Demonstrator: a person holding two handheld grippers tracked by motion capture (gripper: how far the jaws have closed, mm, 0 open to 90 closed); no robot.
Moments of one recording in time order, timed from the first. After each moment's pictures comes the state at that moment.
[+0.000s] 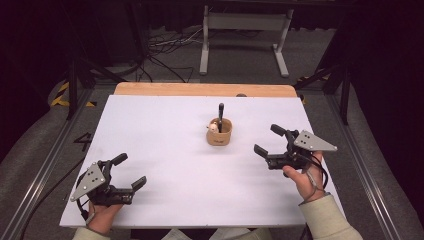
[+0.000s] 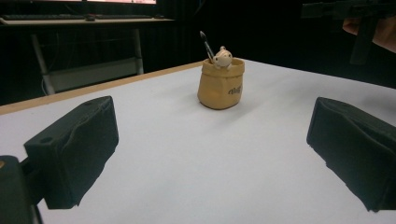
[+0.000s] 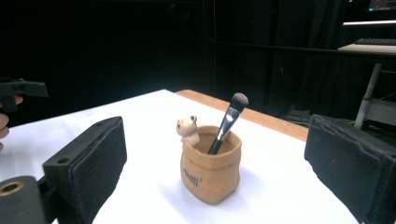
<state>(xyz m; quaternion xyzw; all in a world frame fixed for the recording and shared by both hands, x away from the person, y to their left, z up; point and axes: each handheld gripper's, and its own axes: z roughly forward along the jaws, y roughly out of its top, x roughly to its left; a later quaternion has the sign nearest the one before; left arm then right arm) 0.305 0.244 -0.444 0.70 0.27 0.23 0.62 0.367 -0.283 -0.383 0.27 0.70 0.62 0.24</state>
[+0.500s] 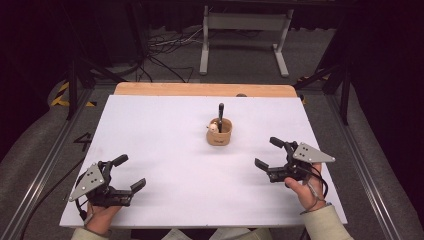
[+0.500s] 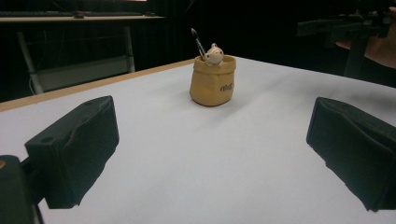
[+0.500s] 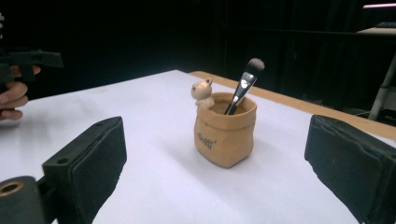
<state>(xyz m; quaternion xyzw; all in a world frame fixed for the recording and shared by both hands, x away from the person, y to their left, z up) 0.305 0.248 -0.445 0.70 0.26 0.22 0.62 0.353 -0.289 -0.412 0.26 0.72 0.61 0.22</state>
